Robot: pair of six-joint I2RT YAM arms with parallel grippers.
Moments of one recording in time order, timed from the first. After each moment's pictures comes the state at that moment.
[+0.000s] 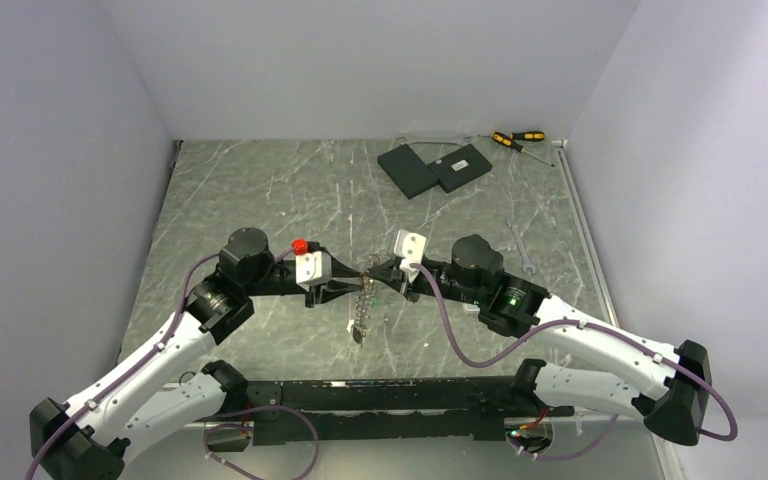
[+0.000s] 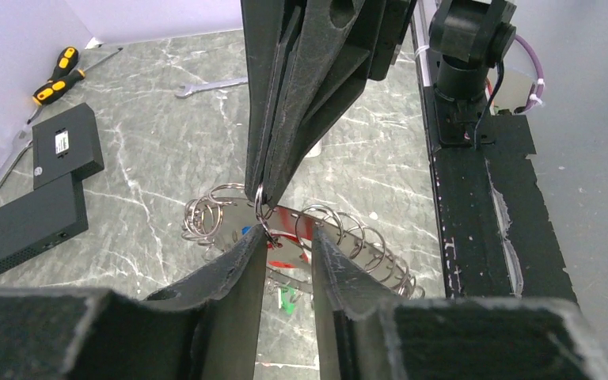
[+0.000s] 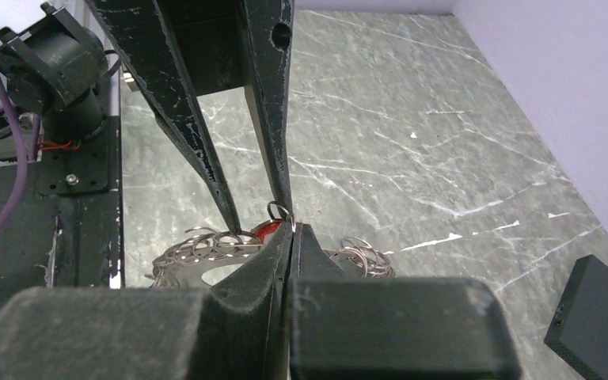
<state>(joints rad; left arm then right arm) -0.64 0.83 0.70 -0.04 0.81 0.31 0.98 0.98 0.81 0.04 -0.29 -0.26</state>
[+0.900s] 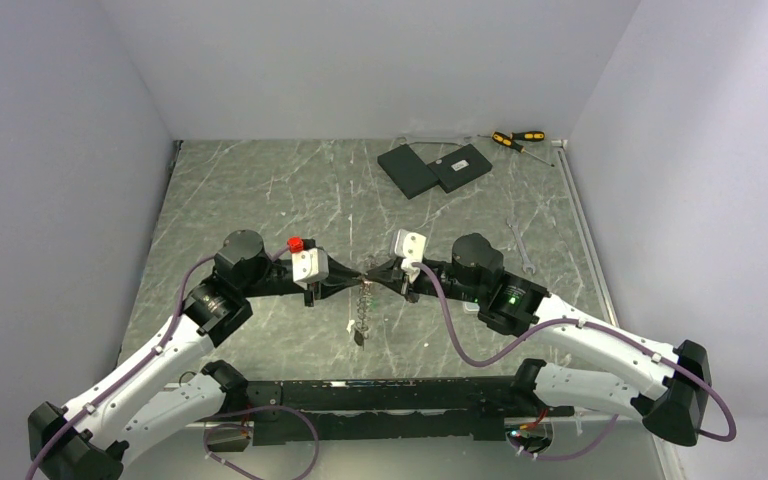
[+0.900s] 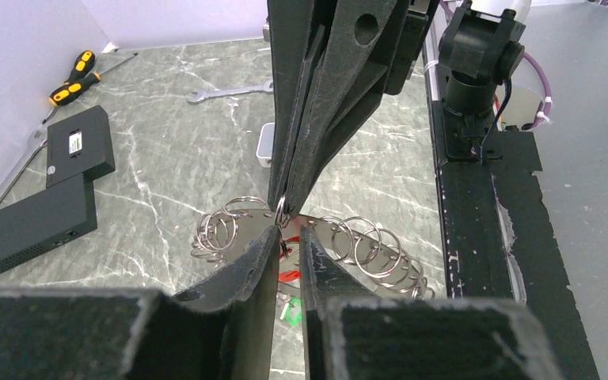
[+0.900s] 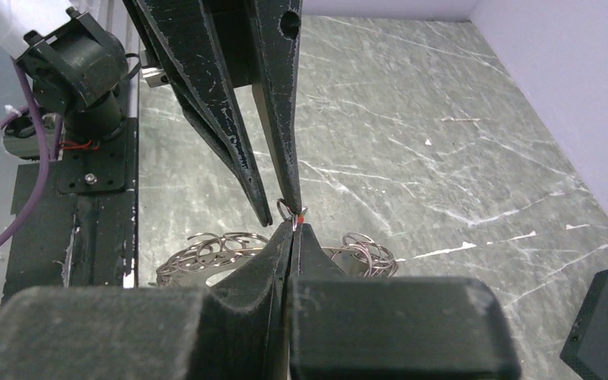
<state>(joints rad) -0.64 0.81 0.69 0.00 0.78 0.26 0.97 0.99 0.81 0.05 -0.35 -0.25</state>
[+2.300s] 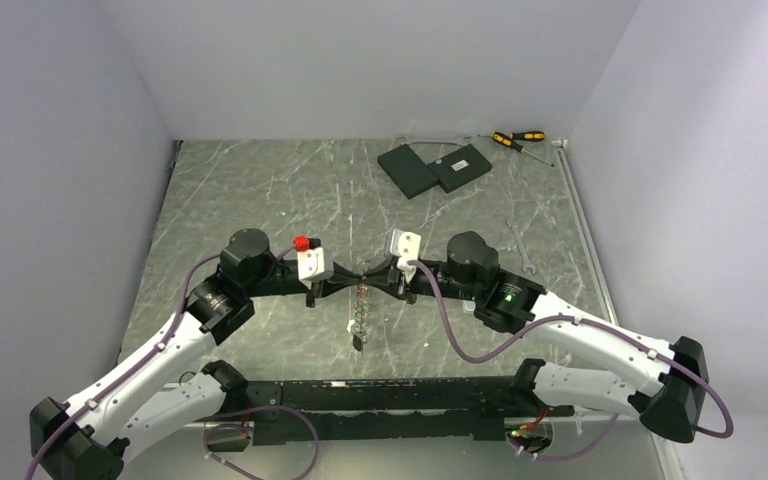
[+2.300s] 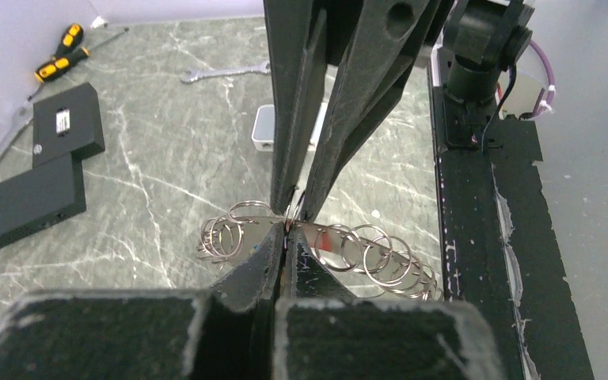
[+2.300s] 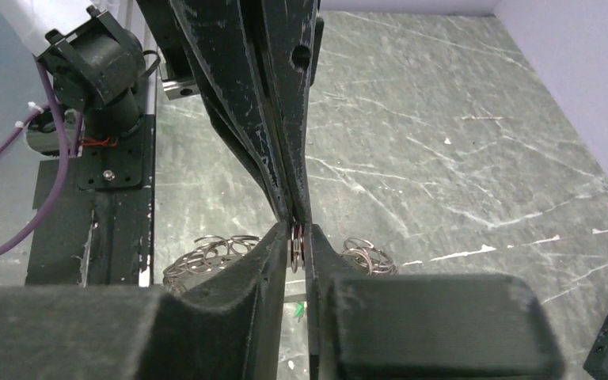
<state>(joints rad) -0.64 0.83 0.70 -0.03 0.77 0.27 0.97 1.01 0.81 0.04 -0.39 -0.23</state>
